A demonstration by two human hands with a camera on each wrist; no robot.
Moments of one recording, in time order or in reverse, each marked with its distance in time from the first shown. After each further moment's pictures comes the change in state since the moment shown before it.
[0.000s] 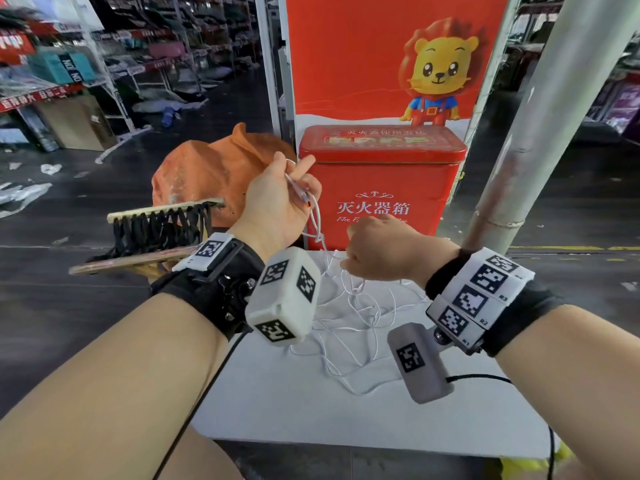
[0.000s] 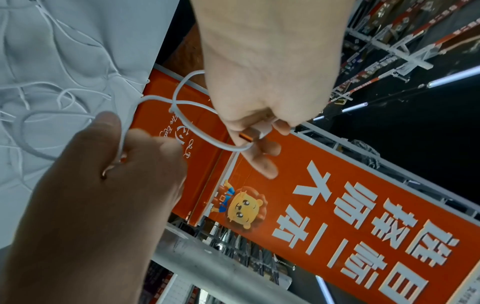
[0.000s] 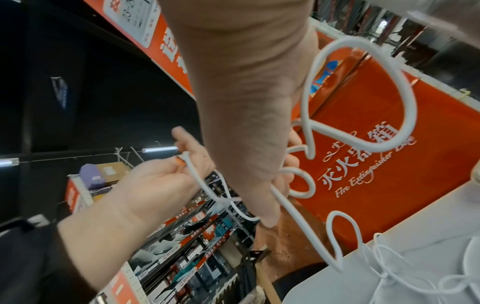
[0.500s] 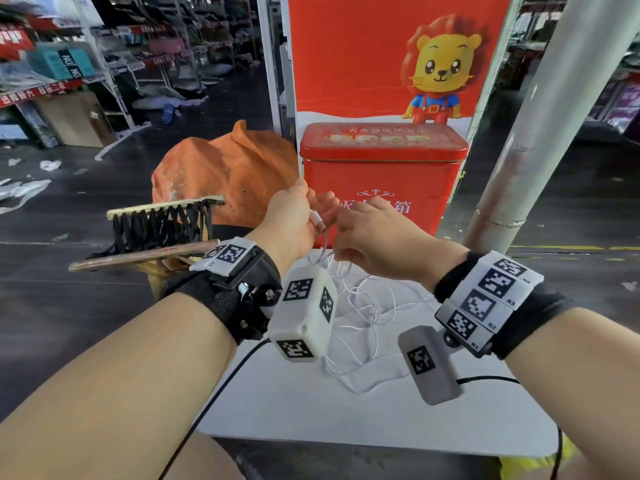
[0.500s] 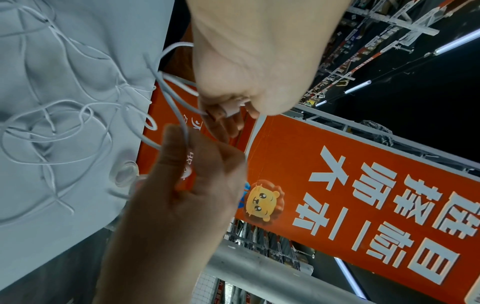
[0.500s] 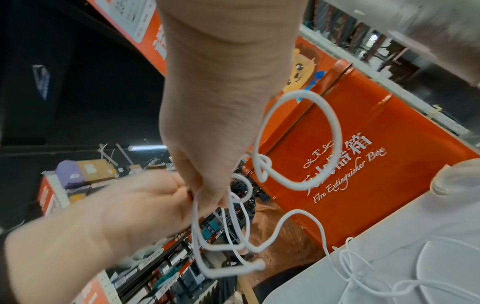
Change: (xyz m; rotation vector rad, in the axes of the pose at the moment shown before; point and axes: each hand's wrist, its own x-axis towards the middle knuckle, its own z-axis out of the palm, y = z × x) left_hand 0.003 -0.028 -0.003 0.311 0.219 -0.045; right_hand 0.000 0.005 0.009 0.007 0.486 -0.250
